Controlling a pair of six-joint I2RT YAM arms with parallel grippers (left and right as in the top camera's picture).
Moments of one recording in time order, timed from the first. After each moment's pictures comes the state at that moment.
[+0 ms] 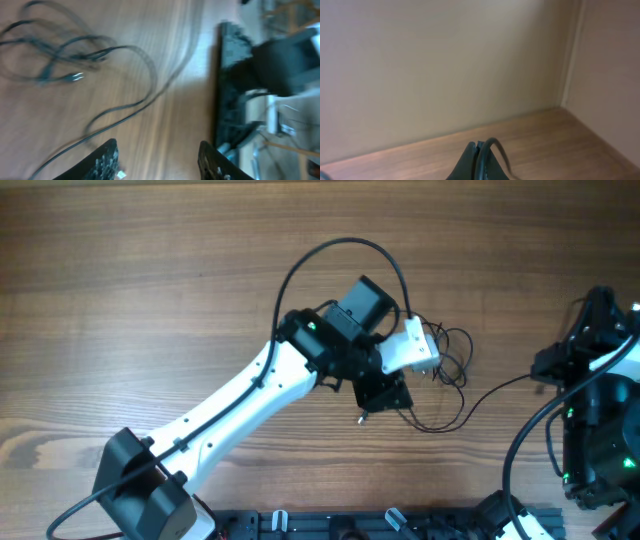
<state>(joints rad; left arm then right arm) -0.80 1.67 1.43 -0.87 0.61 0.38 0.61 0.78 1.37 -0.72 0.83 0.20</state>
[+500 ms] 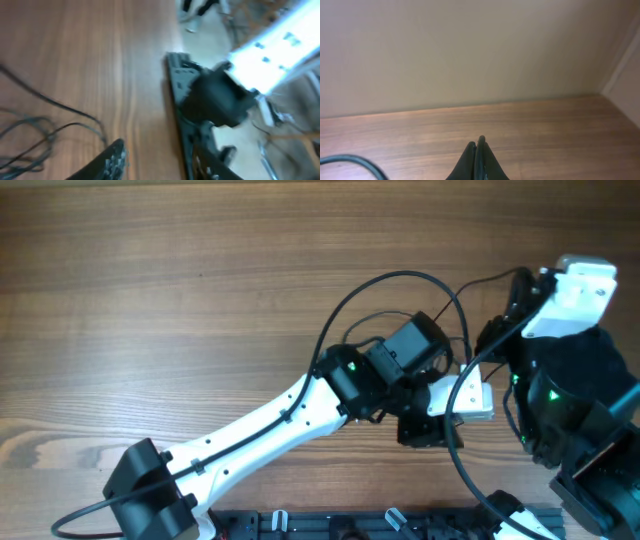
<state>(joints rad) -1.01 1.67 1.43 -0.65 0.66 0.35 0.61 0.92 1.37 -0.74 0.65 0.24</state>
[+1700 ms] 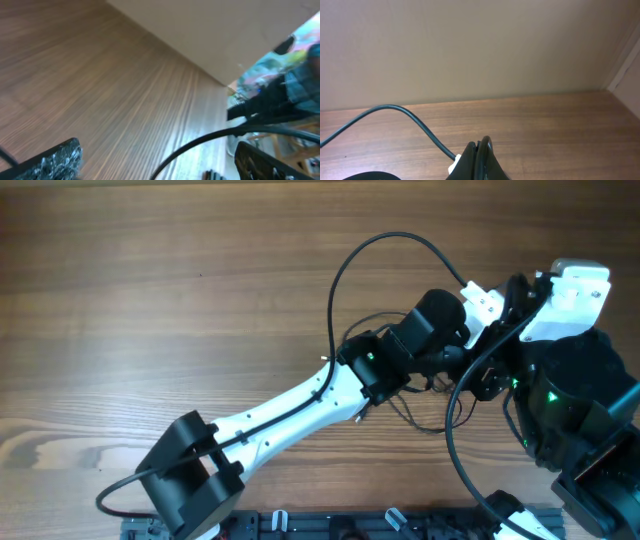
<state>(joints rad) -0.98 1.81 1.43 -0.01 0.42 -0.33 0.61 0.92 1.37 -0.78 0.63 0.25</state>
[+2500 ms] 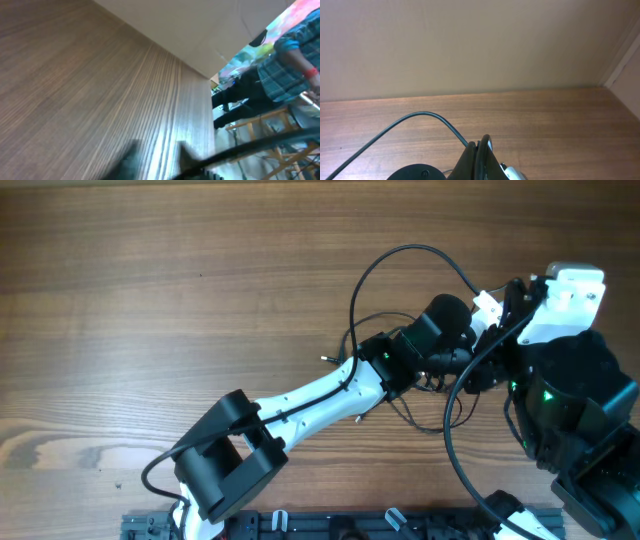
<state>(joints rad) -0.98 1.96 1.43 0.17 0.56 -0.35 0.61 0.92 1.37 -0.82 0.62 0.25</state>
